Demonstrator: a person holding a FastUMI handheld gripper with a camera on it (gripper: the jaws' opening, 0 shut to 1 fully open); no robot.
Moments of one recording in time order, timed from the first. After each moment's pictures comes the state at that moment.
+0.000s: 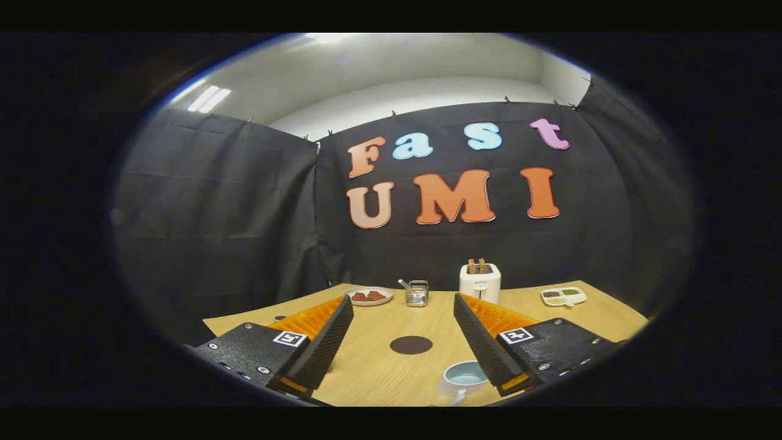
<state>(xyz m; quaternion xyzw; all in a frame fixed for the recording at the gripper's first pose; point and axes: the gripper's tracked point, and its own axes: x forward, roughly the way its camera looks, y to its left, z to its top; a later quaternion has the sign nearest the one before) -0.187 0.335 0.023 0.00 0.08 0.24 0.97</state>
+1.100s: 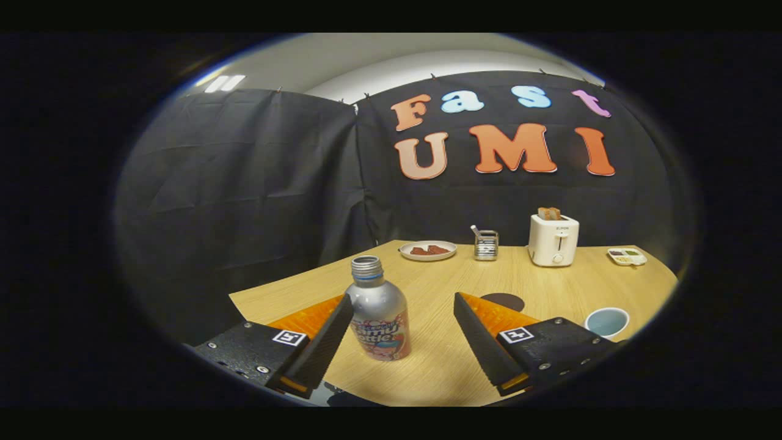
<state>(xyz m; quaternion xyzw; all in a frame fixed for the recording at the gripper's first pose) -0.243 0.460 -0.108 -0.02 0.18 0.32 0.93</state>
